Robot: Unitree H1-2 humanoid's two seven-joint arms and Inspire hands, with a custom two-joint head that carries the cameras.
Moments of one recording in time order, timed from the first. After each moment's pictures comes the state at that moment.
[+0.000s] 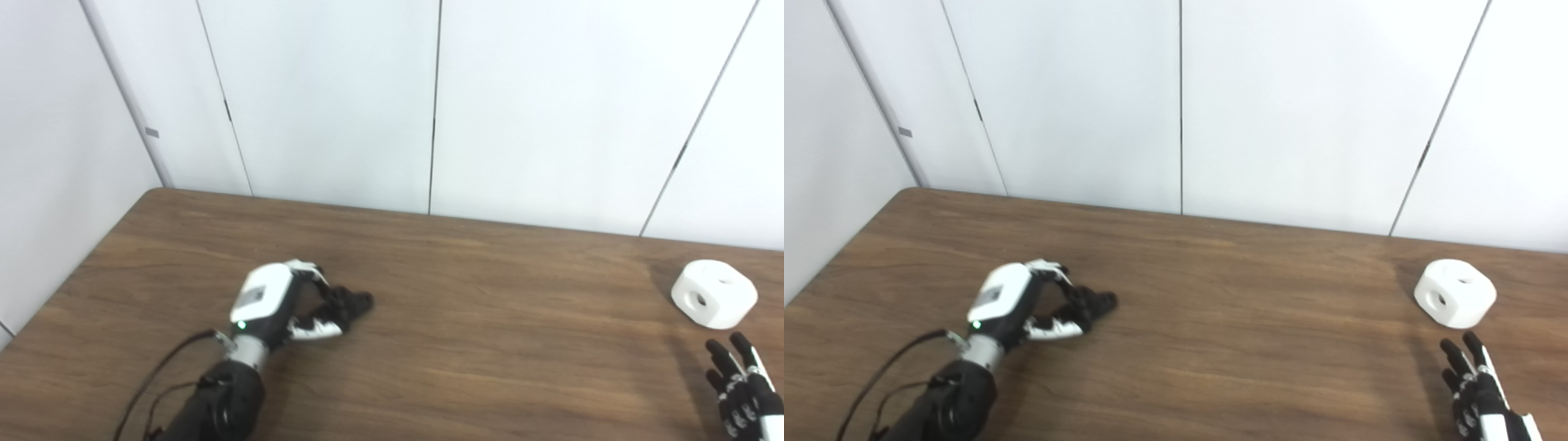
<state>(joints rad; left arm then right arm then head) -0.14 0.40 -0.25 -0.03 0.69 0.18 0.10 0.15 -0.23 -0.21 -0.09 0.26 -0.12 0.21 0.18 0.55</state>
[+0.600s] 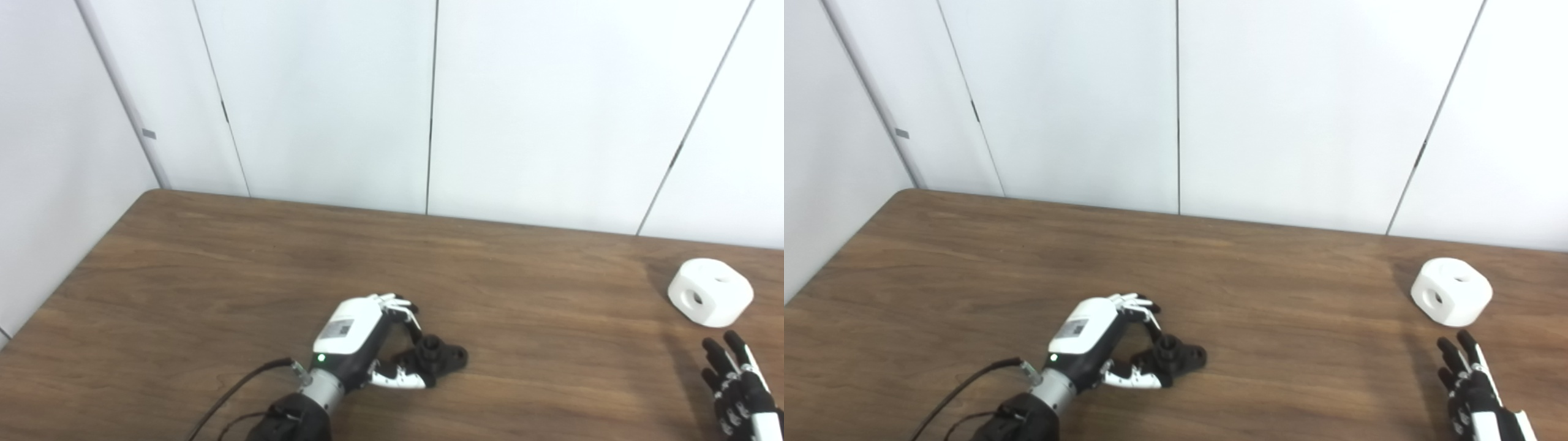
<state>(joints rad) -0.10 0.26 -0.40 -0.14 0.76 0.14 -0.02 0.15 -0.23 -0.19 -0.10 0.23 -0.12 0.20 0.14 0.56</state>
